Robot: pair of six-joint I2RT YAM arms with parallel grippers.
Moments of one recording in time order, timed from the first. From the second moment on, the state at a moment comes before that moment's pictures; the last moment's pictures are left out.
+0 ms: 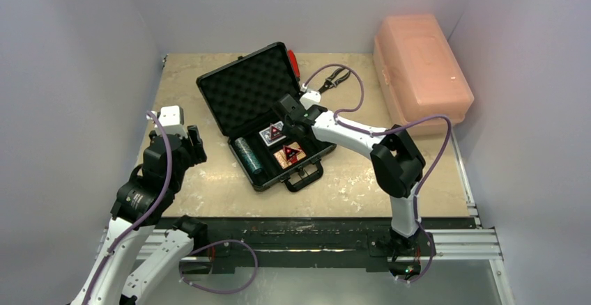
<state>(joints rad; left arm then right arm) -0.39 0.58 0.93 -0.81 -0.48 -0.28 0.84 1.96 1.55 -0.61 0.46 1.10</state>
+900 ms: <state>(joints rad) -0.39 0.59 0.93 -0.81 -0.49 -0.28 0.90 1.89 1.33 -0.42 0.48 0.71</state>
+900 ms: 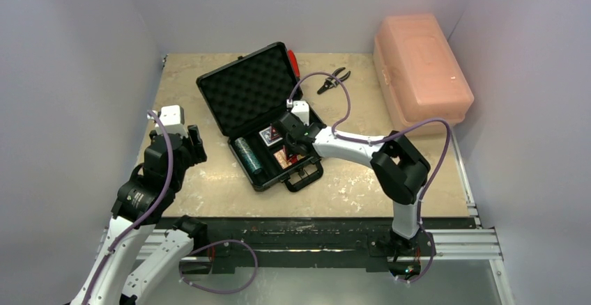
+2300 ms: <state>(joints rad) -0.39 0.60 0.93 -0.81 -0.51 -0.28 0.96 1.82 1.33 -0.48 0.56 0.65</state>
